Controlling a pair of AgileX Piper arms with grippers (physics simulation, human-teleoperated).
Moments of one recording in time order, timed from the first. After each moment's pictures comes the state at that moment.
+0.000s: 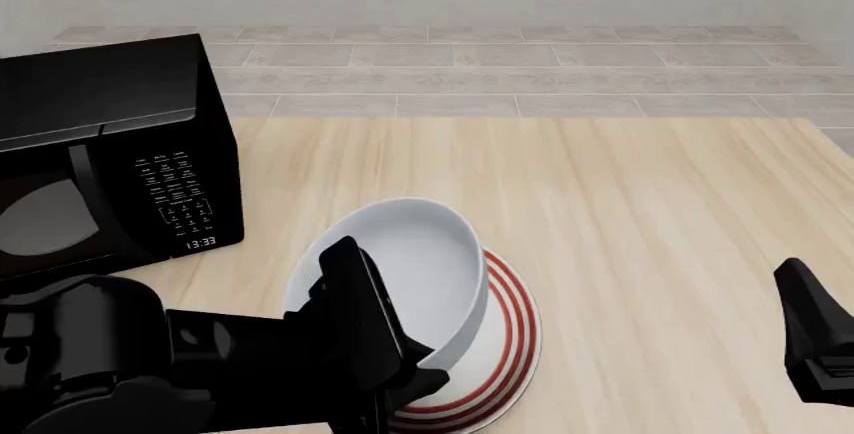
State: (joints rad) left arm -1.11 1.24 -0.63 0.20 0.12; right arm 0.01 0.01 -0.01 0.00 0.00
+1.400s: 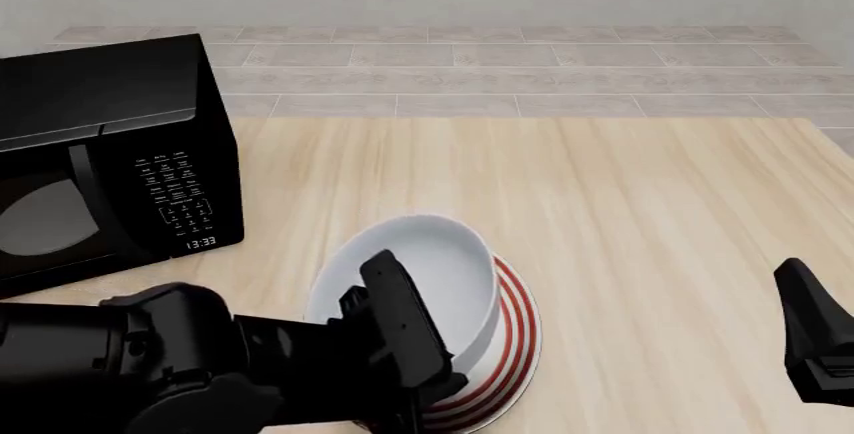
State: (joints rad) left arm -1.10 1.39 -0.65 0.11 0.11; right arm 0.01 0.01 -0.01 0.00 0.00
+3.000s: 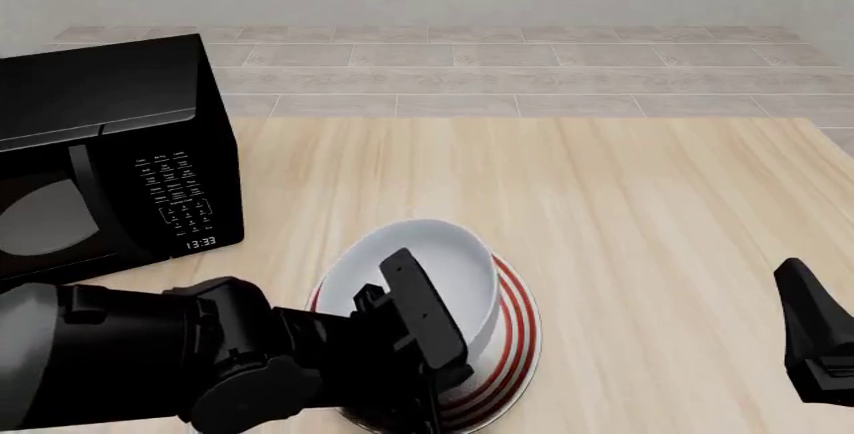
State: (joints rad) left arm -1.06 1.50 -0.68 0.06 0.11; right arm 0.01 0.01 -0.01 0.00 0.00
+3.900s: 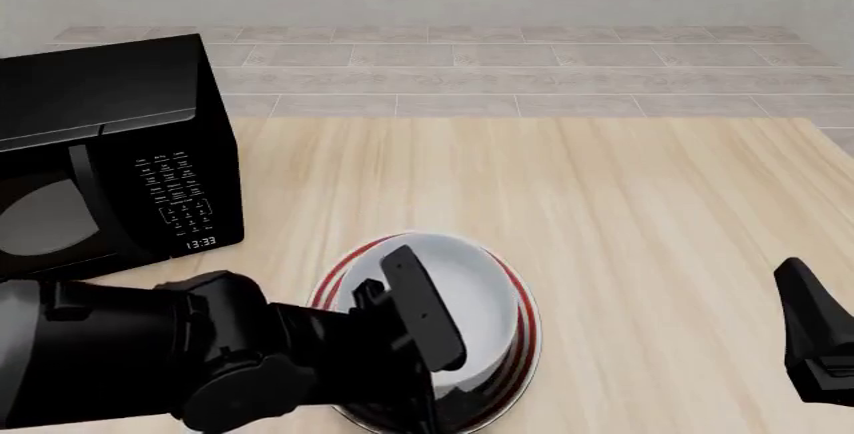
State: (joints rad) left arm -1.06 1.48 -0.69 0.10 0.11; right arm 0.01 0.02 -0.01 0.00 0.00
